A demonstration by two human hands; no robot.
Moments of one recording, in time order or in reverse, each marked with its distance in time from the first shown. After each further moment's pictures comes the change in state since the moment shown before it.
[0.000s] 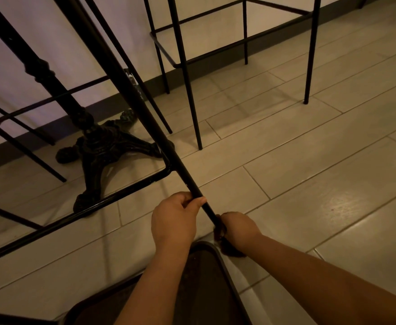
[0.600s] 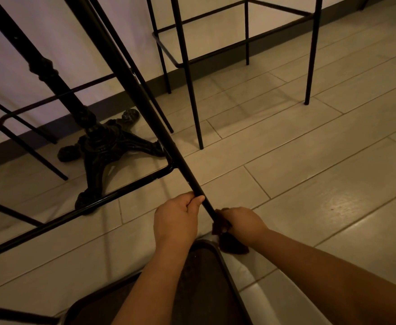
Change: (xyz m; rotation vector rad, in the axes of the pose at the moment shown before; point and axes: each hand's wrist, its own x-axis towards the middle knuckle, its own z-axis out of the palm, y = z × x) left_hand -0.005 -0.002 -0.004 0.070 -0.065 0.099; right_hand -0.007 0.004 -0.019 -0.029 0.042 -0.187
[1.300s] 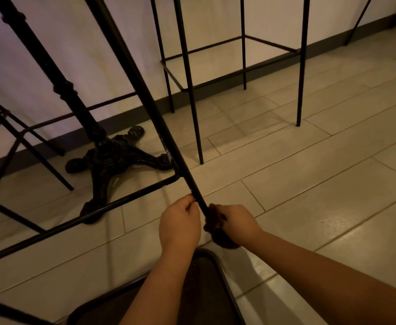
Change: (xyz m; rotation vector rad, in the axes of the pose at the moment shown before) left_hand -0.015 0.021 -0.011 -0.169 0.078 -0.104; right_hand -0.018 -0.045 -0.046 0.271 0.155 0.040
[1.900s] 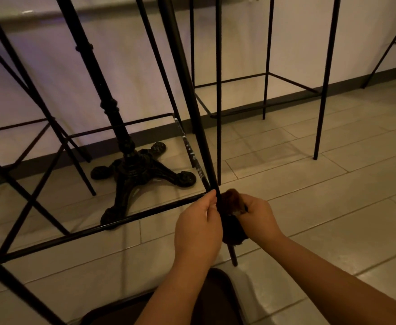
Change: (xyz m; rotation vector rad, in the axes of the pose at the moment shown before) left_hand -0.021 0.040 -0.053 -0.141 -0.044 0.125; right_hand -0.008 -0.079 -0.049 0.515 0.228 -0.123
